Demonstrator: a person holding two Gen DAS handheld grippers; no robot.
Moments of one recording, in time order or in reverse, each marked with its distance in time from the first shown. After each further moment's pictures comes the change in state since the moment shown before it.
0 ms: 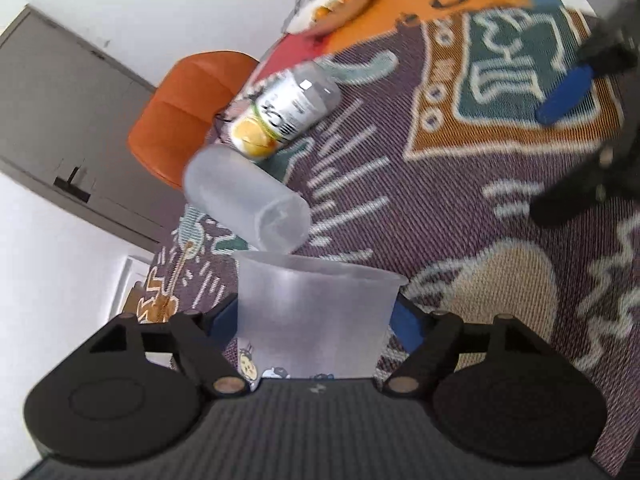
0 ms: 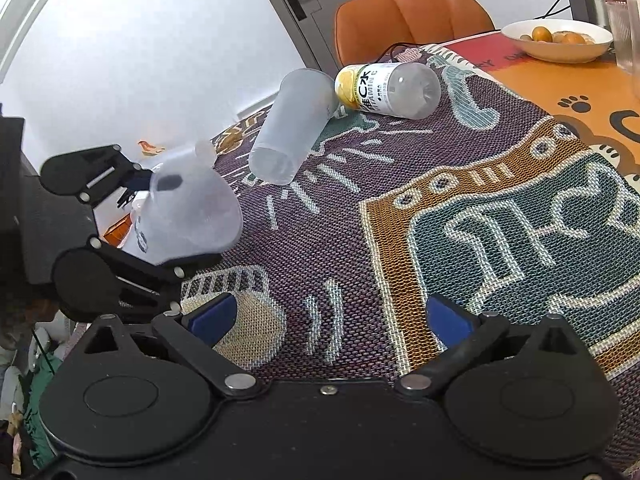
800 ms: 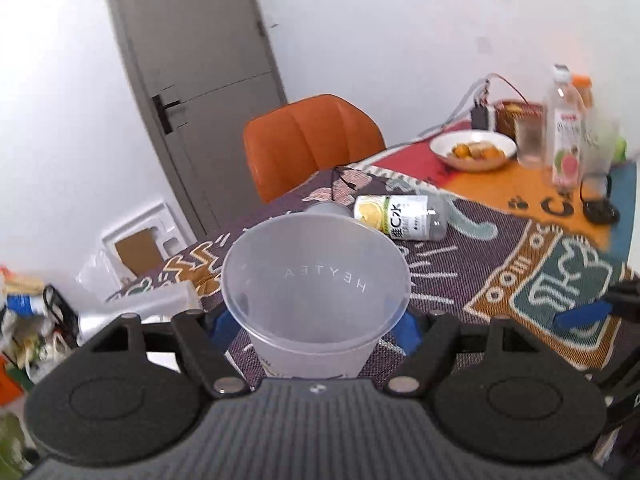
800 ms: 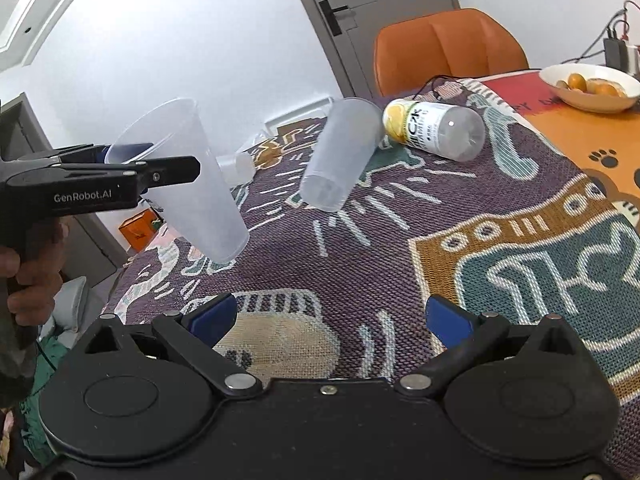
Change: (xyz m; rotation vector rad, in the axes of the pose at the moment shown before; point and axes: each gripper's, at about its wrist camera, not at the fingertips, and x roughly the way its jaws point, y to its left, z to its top) left arm -0.071 0.076 -0.022 -0.651 -0.203 0.048; right arm -0.014 0.037 0.014 -0.103 -0.043 0.040
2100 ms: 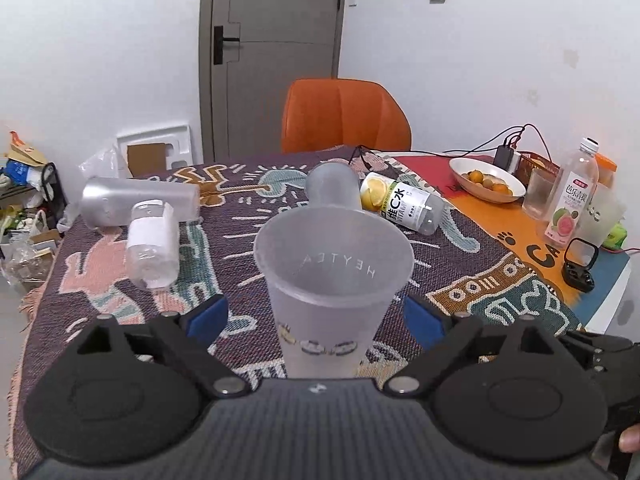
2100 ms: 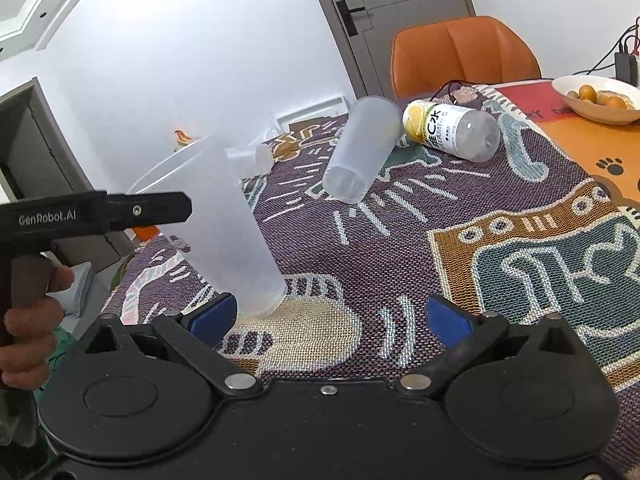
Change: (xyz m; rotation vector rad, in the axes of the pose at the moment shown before) left arm -0.045 0.001 -0.041 -0.350 0.063 -0.008; right arm -0.016 0.018 -0.013 -0.044 -0.005 0.008
